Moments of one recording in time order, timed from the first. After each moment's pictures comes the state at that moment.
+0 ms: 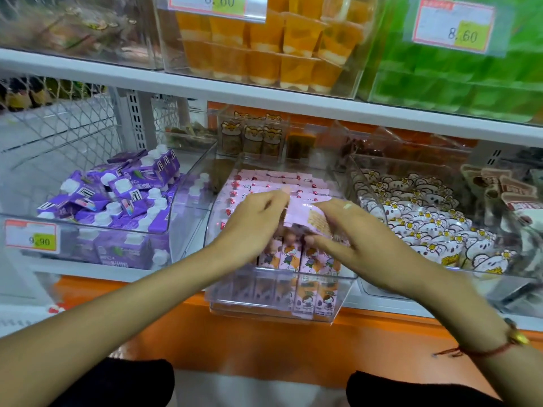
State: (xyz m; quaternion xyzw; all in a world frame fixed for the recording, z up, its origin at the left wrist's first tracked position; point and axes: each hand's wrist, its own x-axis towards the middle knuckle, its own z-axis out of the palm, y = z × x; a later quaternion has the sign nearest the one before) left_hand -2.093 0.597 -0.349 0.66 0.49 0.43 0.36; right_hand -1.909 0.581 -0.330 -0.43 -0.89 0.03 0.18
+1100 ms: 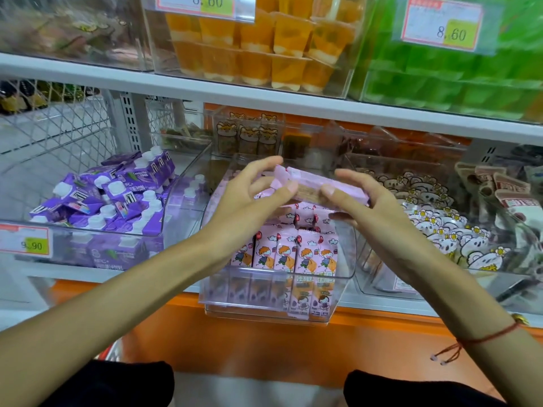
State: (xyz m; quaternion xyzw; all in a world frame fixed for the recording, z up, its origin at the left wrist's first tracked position) left_hand -2.096 0.586 -0.330 0.60 0.37 0.53 0.47; right_hand -1.906 0.585 -0.320 -0.49 -0.63 0.36 0.48
